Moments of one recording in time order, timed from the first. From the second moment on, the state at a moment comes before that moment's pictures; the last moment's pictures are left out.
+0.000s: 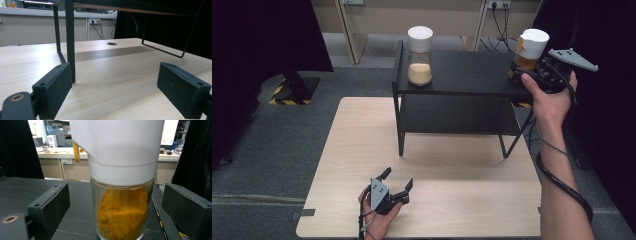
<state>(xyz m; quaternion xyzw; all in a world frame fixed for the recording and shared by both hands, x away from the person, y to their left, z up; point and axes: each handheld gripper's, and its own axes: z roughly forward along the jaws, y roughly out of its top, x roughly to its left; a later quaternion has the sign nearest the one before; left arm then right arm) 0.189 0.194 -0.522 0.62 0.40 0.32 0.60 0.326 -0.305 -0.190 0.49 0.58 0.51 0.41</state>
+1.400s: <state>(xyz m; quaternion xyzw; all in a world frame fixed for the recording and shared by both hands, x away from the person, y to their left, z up) 0.188 0.192 -0.522 0.62 0.40 0.33 0.59 0.266 -0.325 -0.231 0.44 0.61 0.53 0.40</state>
